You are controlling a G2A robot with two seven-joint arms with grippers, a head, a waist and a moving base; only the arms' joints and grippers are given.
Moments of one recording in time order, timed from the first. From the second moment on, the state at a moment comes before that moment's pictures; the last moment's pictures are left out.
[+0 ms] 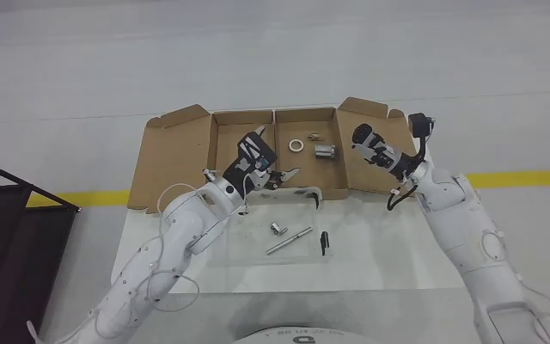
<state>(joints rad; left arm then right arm) 1.29 -1.09 -0.98 -1.93 1.39 -0.16 -0.23 -1.19 -1.06 1.30 -1.20 -0.12 -1.01 0.43</state>
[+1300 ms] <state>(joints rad) 1.56 -1.04 -1.36 -1.89 1.23 -0.25 -0.04 -1.08 -1.10 1.14 -1.26 -0.43 -0.90 0.38</state>
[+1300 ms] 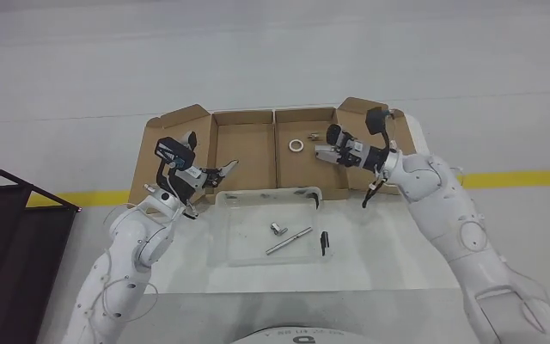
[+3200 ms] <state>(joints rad) 1.56 -1.04 -1.36 -1.89 1.23 -0.25 -0.04 -1.15 -1.08 1.00 -1.50 -0.89 -0.91 0.47</state>
